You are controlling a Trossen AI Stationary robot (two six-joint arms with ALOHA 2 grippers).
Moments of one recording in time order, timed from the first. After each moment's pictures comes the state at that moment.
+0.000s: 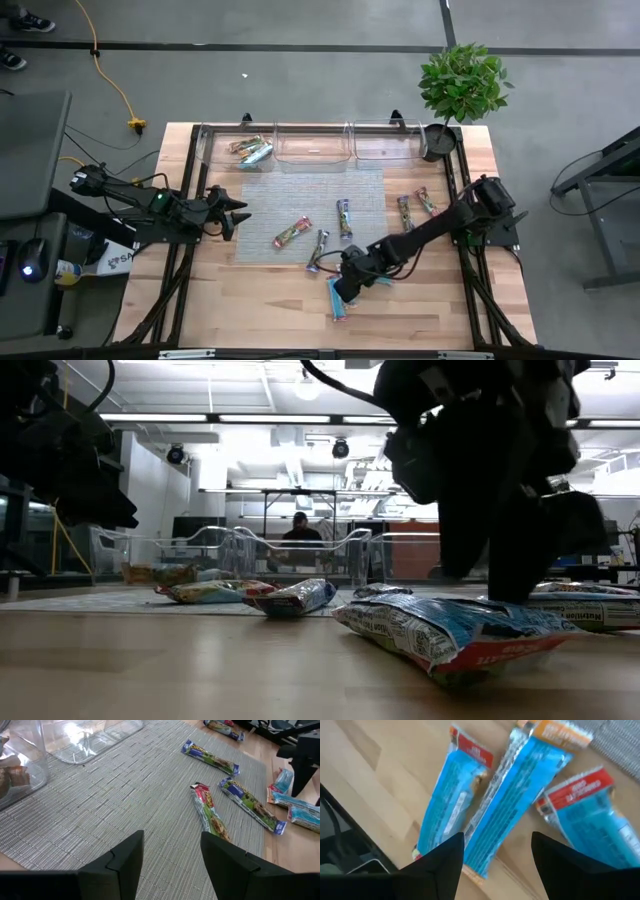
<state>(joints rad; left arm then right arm) -0.31 0.26 0.15 -0.47 -0.53 -0.66 0.42 1.87 1.13 -0.32 -0.12 1.38</state>
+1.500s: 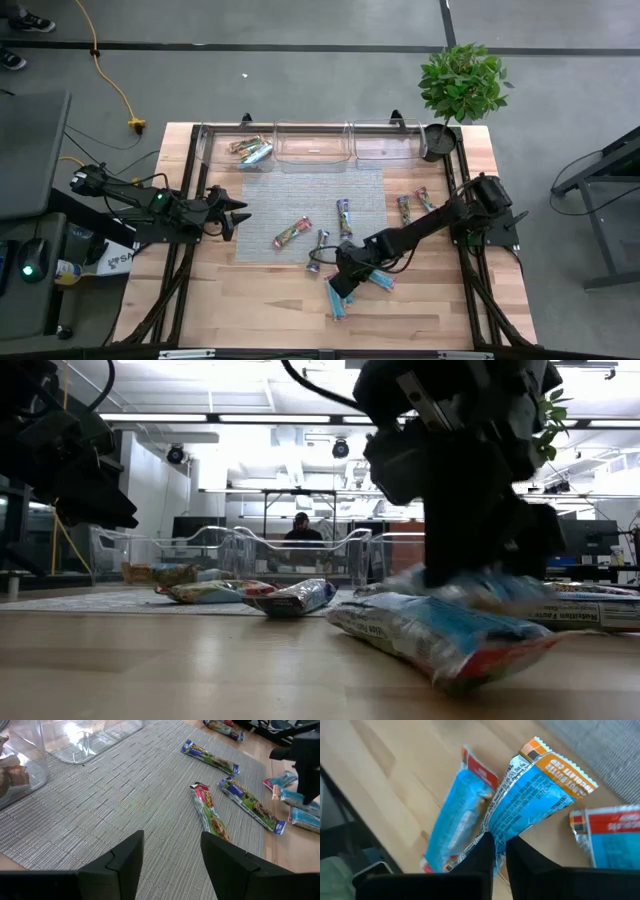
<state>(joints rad) -0.31 0.26 0.15 -0.47 -0.53 -0.66 0.36 1.88 1.13 -0.26 -0.16 1.28</state>
